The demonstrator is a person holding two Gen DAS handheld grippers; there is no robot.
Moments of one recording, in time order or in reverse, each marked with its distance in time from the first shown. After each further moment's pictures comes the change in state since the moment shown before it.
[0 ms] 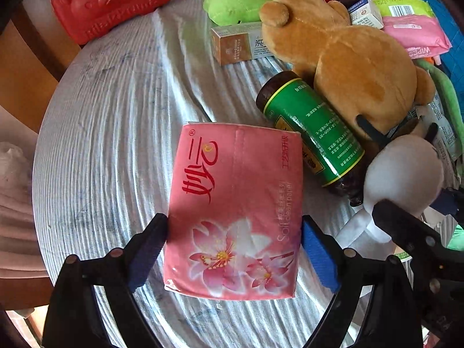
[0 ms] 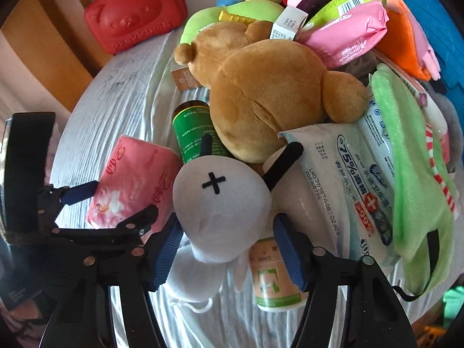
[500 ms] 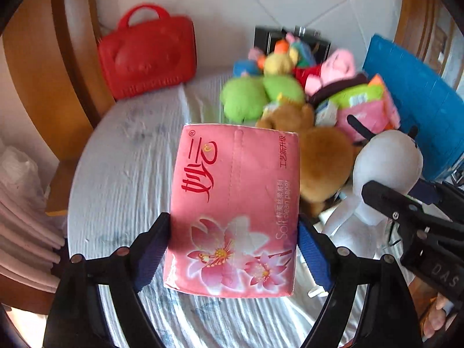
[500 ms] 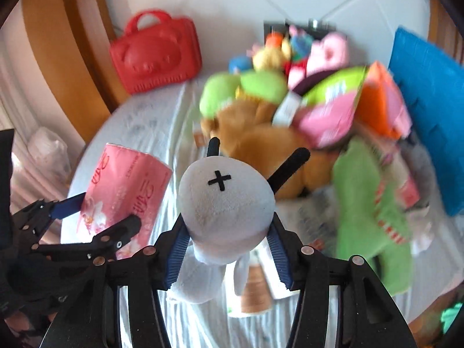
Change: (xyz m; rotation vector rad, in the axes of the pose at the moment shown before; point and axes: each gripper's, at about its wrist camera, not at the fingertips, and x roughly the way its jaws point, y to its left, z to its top) left arm -0.130 0.001 -0.020 -0.073 -0.365 -0.003; right arm -0.107 0.015 0.008 -0.059 -0.287 -0.027
